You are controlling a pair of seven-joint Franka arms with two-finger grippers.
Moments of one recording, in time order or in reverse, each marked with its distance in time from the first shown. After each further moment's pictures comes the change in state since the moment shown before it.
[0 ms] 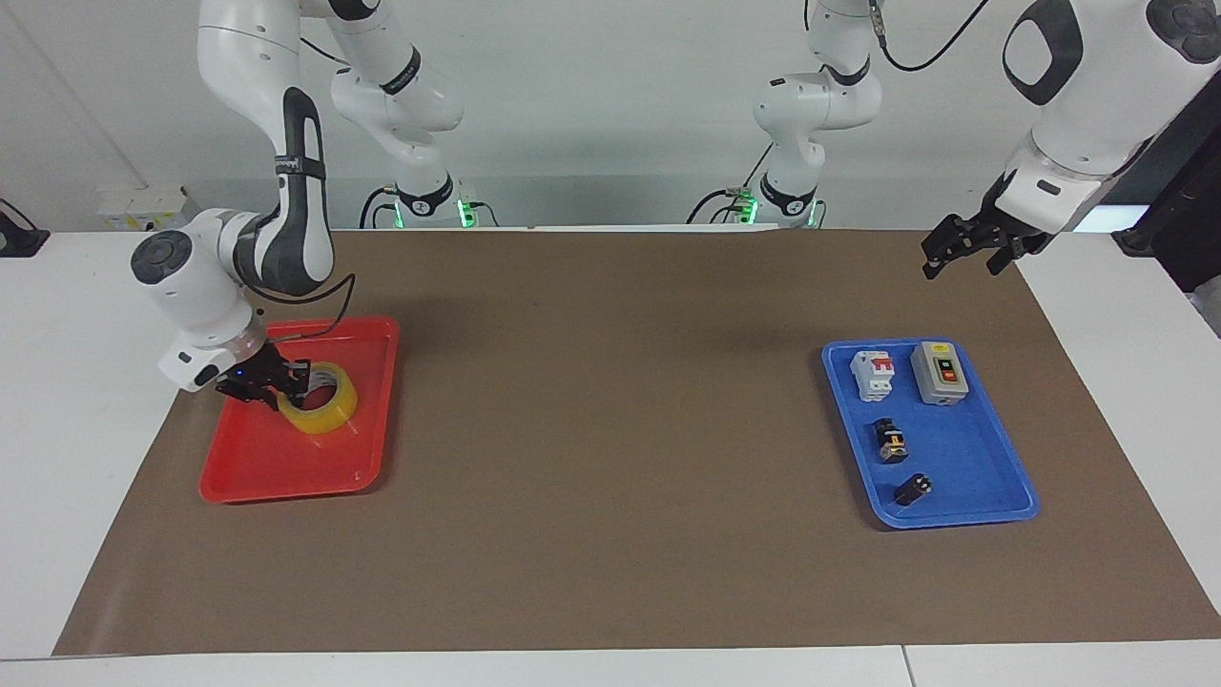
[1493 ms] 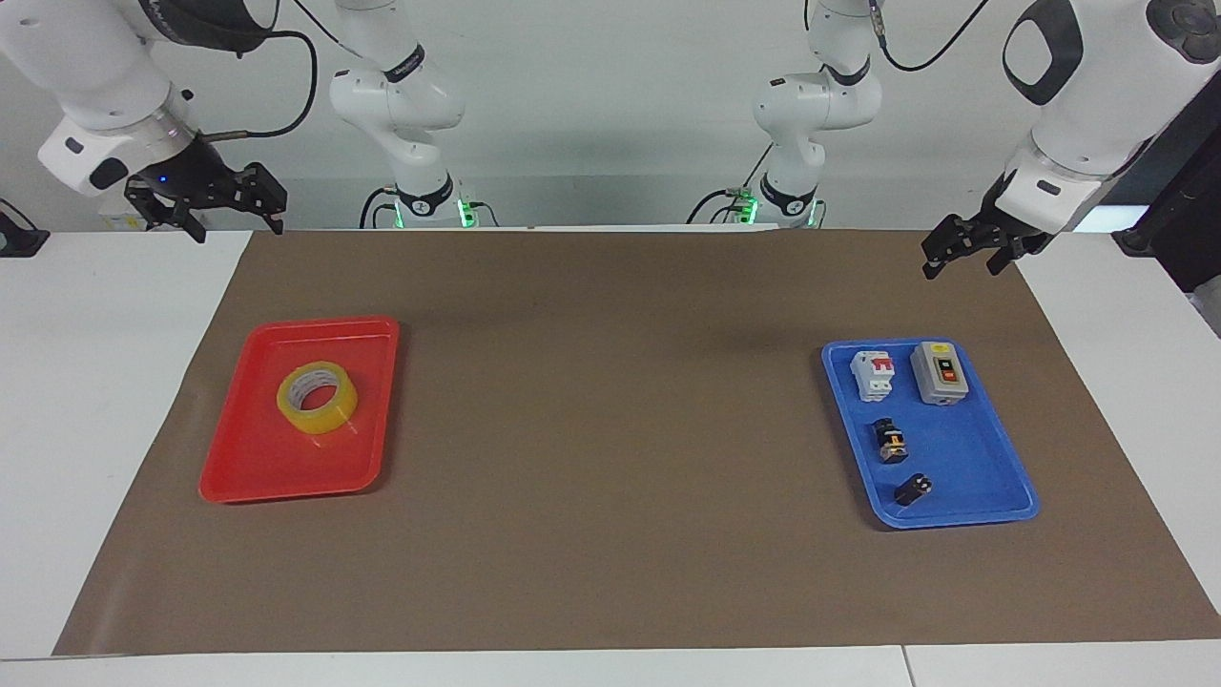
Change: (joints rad) left arm 0.000 0.000 0.000 0.000 0.000 0.000 0.000; right arm 0.096 -0.220 0.020 0.538 -0.046 -0.930 0.163
